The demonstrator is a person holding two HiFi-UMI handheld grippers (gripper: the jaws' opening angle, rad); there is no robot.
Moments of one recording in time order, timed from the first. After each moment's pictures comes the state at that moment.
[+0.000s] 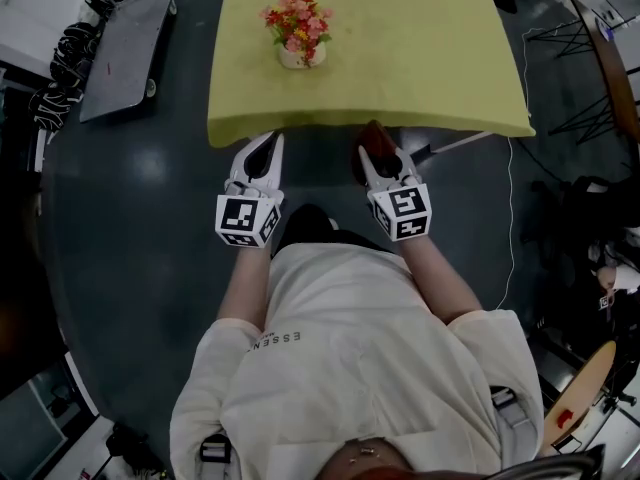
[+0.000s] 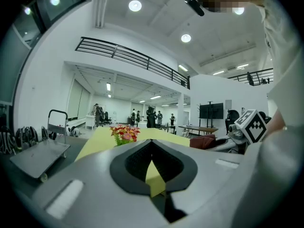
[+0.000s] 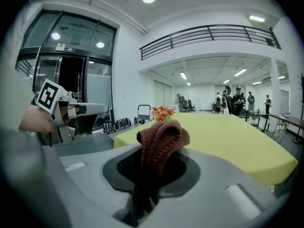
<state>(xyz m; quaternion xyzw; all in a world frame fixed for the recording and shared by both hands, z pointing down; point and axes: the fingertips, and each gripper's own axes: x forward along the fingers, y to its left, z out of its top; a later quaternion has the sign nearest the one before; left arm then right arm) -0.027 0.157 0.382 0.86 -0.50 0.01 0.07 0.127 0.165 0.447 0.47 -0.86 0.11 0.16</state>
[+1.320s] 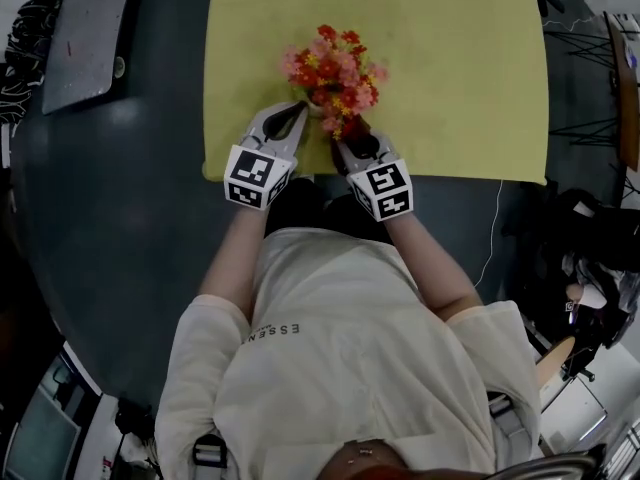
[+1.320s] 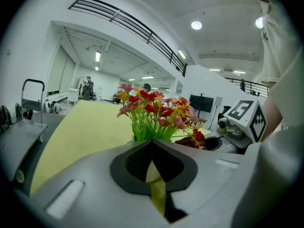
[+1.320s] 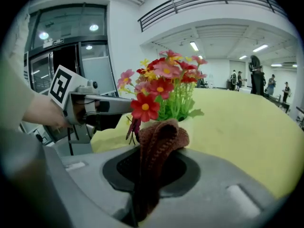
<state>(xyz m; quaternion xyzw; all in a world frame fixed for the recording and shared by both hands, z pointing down) -0.040 -0.081 0.490 0.90 -0.38 0.09 0.19 0.020 -0.039 0.540 0.39 -0.86 0.19 0.27</state>
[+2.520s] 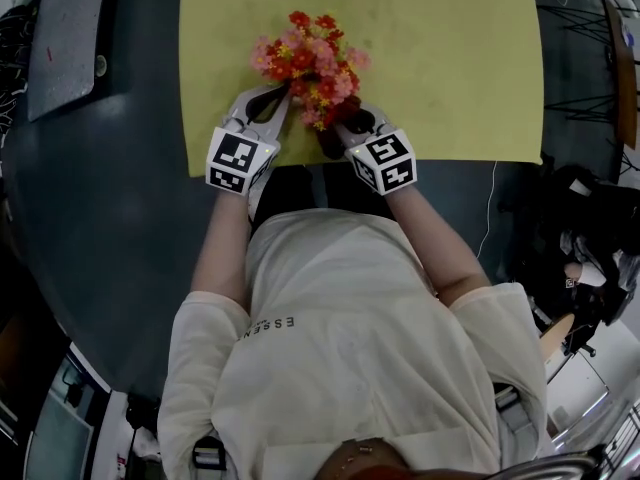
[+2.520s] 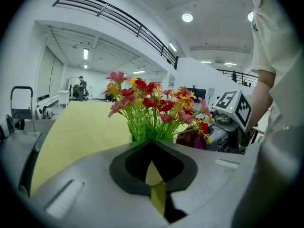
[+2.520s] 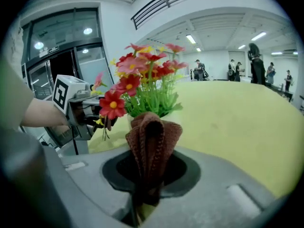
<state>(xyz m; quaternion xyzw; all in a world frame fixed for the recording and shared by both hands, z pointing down) -0.029 -0.096 0.505 0.91 -0.35 0.14 0.15 0.043 -0.059 0.553 0.37 -0.86 0.24 0.27</state>
